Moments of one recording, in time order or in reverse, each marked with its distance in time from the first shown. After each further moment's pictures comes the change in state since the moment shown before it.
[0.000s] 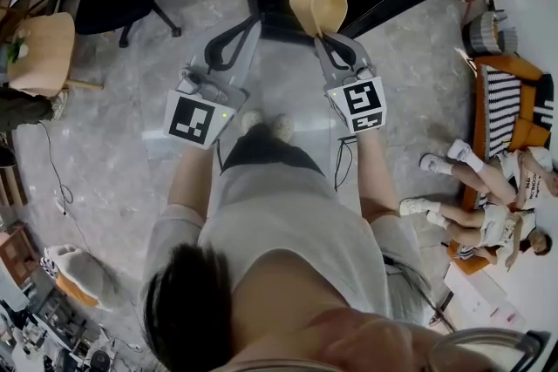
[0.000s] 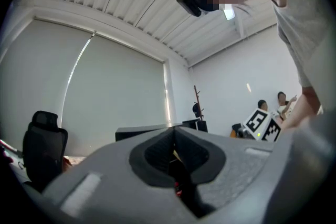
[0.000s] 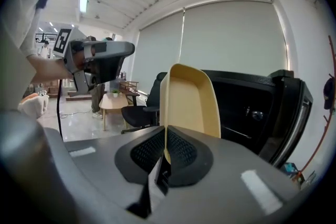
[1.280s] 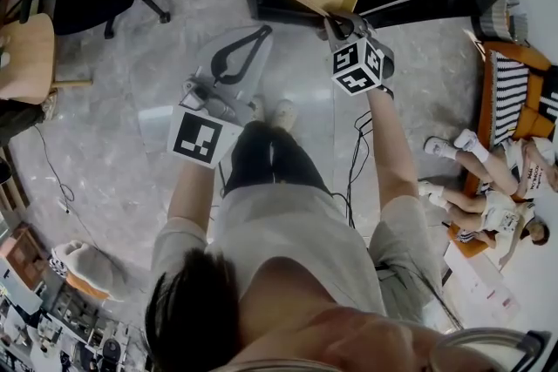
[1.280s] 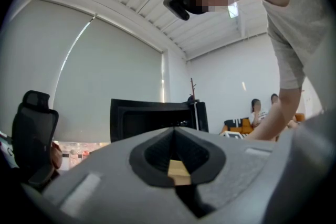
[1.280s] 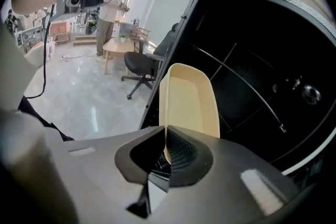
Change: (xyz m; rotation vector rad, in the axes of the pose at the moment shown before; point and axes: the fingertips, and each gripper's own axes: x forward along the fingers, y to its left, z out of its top) left arm 0.033 0.038 -0.117 -0.064 0.091 -0.087; right arm 0.144 -0.067 -0.155 -0.308 0.476 0.012
